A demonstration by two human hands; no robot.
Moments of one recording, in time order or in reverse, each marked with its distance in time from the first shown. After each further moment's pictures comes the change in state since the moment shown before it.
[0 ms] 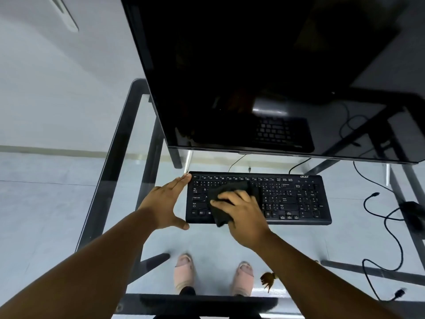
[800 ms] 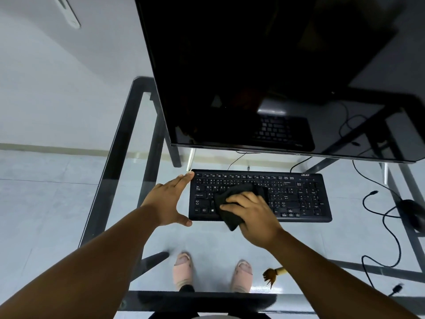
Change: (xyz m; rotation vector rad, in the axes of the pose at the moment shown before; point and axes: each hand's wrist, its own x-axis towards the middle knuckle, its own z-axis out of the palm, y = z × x) left_hand 0.001 -0.003 0.002 0.000 -0.030 -0.005; right_hand -0.014 0.015 -0.003 -0.029 -0.020 -0.064
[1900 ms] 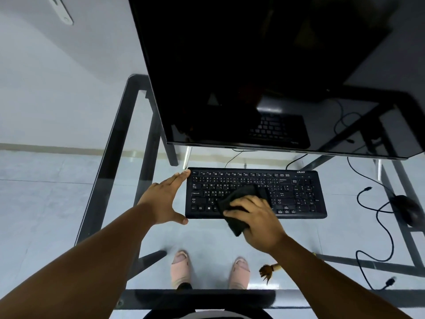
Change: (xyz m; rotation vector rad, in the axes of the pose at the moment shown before) left_hand -0.001 0.002 -0.003 -0.045 -0.014 -0.021; right_hand -0.023 0.007 0.000 0.027 0.020 0.024
